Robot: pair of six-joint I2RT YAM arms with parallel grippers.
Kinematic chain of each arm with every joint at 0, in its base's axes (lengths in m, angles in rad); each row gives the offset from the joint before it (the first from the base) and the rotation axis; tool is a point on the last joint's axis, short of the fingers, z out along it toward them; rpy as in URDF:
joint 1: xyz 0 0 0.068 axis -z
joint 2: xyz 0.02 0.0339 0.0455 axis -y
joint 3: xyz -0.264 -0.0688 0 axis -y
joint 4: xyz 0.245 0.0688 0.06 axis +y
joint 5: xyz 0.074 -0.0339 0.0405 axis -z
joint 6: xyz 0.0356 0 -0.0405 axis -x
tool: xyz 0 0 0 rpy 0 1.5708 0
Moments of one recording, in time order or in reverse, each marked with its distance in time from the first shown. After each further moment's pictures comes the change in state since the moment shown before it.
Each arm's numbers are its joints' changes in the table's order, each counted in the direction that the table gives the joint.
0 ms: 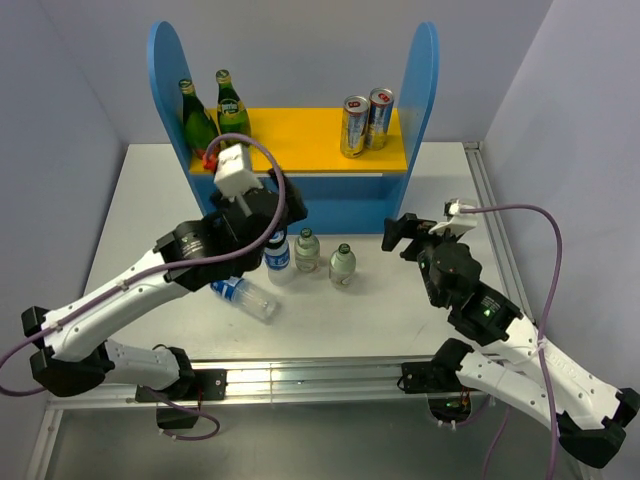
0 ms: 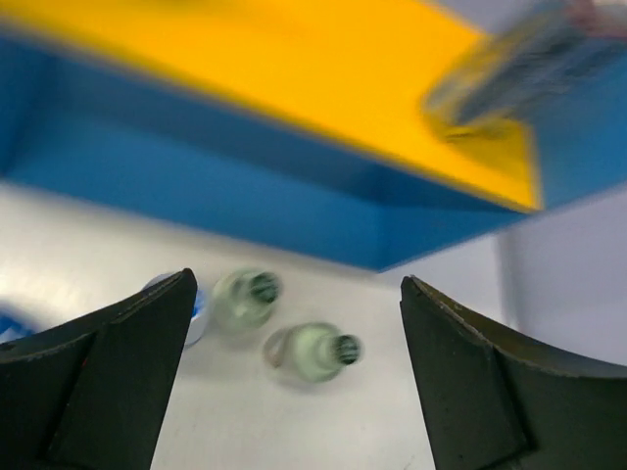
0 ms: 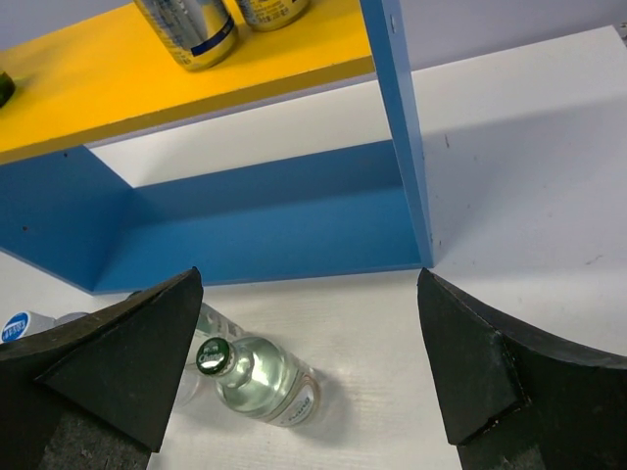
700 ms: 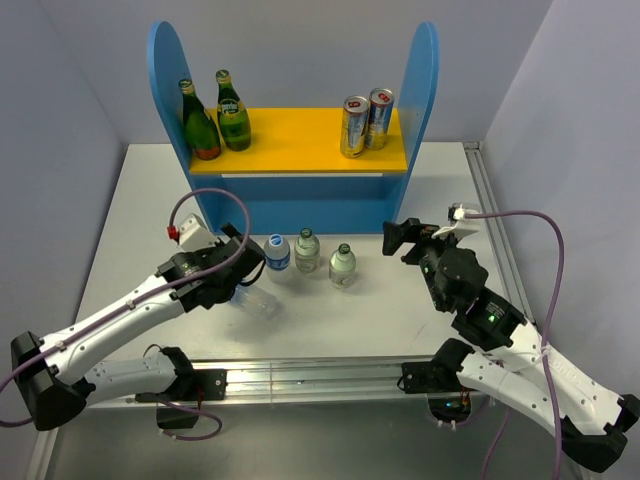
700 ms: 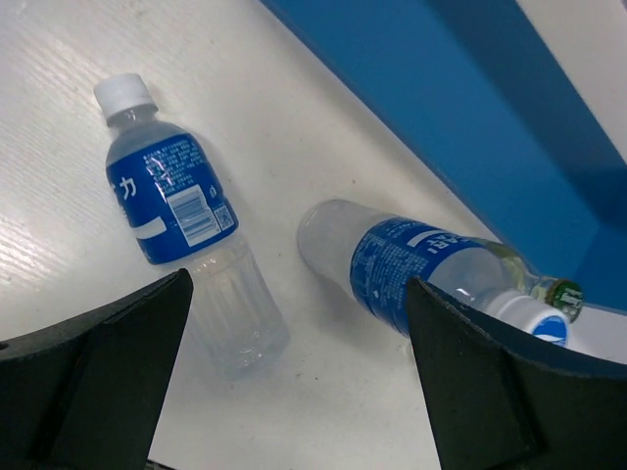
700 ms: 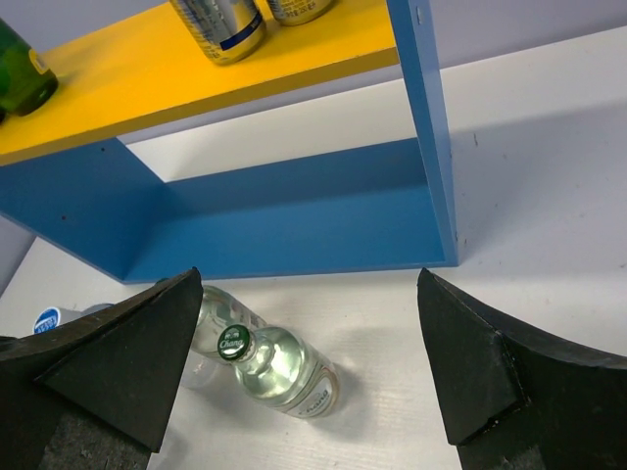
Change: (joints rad) left arm -0.200 0.232 -0.563 0.324 0.104 0.680; right arm 0.000 0.046 -0.037 -0.017 -0.060 -0.016
